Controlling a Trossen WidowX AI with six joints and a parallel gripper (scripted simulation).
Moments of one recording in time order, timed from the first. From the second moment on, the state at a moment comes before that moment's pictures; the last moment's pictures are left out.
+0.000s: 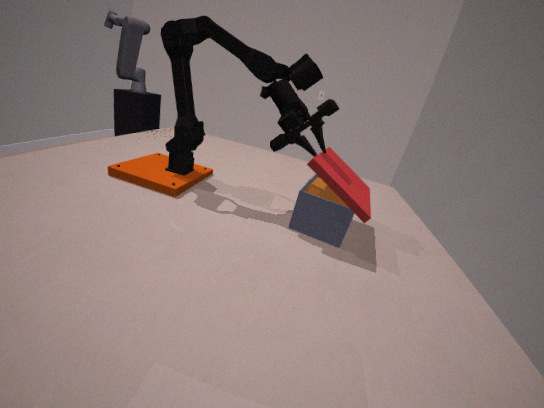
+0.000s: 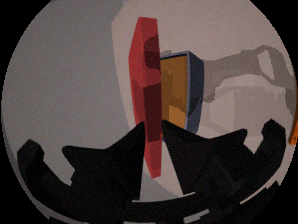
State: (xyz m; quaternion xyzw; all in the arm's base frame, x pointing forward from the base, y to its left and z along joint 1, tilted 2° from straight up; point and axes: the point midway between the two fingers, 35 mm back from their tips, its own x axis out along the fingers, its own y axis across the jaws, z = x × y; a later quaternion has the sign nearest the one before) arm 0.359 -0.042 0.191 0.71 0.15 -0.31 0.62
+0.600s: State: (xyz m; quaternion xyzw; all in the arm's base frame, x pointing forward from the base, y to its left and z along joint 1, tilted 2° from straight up) arm 0.359 -0.043 0.215 0.71 0.15 -0.31 0.62
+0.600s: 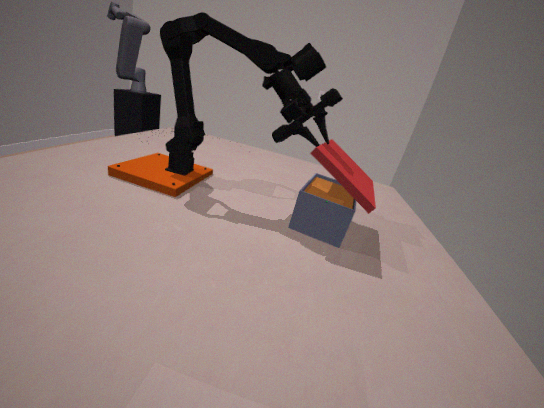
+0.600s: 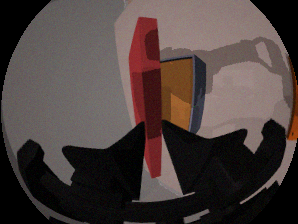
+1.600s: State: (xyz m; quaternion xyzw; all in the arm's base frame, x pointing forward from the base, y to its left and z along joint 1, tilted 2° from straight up) arm 0.357 -0.044 0.254 0.71 0.14 -0.31 0.62
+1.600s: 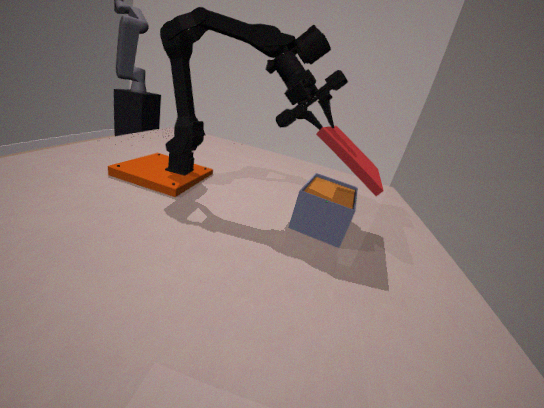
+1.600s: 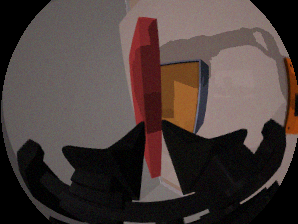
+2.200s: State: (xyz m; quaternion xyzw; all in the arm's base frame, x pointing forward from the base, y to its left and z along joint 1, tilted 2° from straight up) arm 0.348 -0.071 0.250 0.70 0.15 -0.31 0.62
